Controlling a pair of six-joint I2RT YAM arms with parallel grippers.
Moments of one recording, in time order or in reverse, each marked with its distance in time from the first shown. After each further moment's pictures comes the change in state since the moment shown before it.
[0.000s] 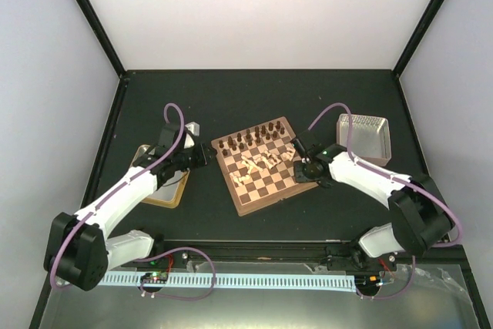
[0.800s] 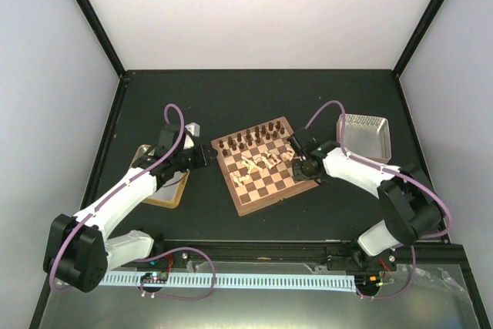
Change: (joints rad) left arm 0.000 -0.013 -0.008 -0.001 0.011 0.017; right arm -0.005 0.078 0.028 0.011 0.036 0.003
